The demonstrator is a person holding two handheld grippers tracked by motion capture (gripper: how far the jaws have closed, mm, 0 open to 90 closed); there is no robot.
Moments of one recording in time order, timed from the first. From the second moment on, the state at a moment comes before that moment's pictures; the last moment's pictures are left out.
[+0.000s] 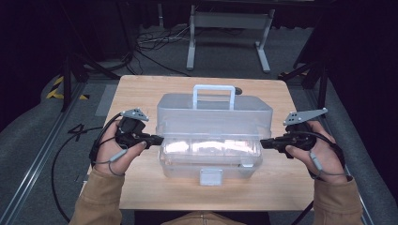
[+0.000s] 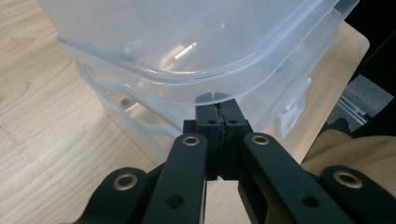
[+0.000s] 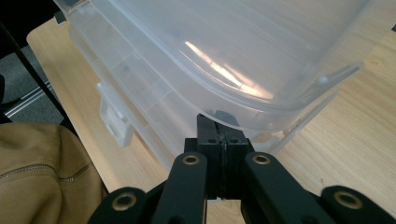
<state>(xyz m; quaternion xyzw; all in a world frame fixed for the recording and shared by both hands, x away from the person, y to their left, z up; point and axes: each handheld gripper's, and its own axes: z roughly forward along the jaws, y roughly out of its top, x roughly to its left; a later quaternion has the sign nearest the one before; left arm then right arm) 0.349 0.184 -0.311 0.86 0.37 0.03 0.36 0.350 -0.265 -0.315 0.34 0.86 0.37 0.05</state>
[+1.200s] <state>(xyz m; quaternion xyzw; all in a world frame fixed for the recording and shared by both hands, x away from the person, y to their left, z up) 0.351 0.176 -0.326 0.89 0.35 -0.02 0.28 0.352 -0.262 -0.328 0.36 0.89 0.28 0.03</state>
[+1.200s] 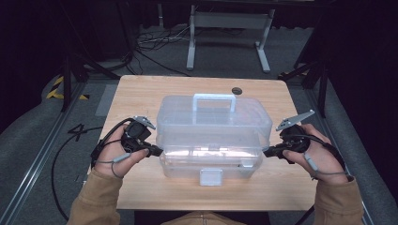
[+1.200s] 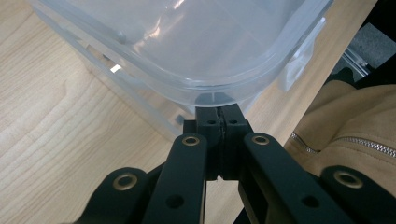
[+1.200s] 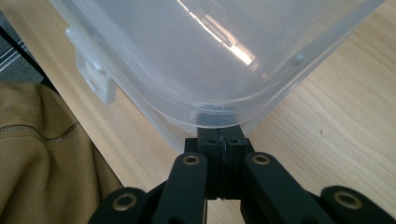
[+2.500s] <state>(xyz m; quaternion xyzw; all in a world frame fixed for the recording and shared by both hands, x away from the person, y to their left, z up) 0.353 0.169 -0.340 0.91 0.34 -0.05 0.22 0.355 -0.253 -0.346 0.34 0.92 0.22 -0.01</state>
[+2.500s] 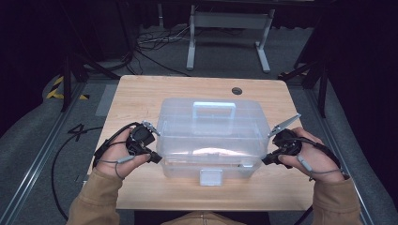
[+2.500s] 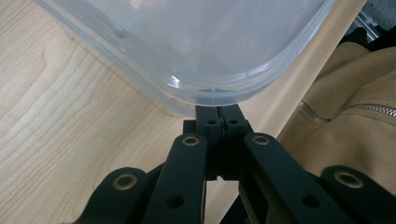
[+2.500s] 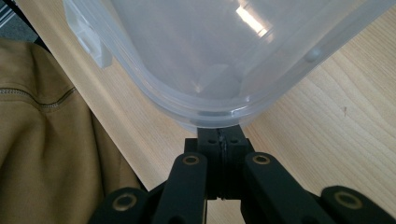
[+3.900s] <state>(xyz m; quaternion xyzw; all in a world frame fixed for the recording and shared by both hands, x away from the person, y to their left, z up) 0.354 0.164 -0.352 0.92 0.33 -0.06 0.18 0.356 -0.249 -0.356 0.33 0.93 0.18 -0.03</state>
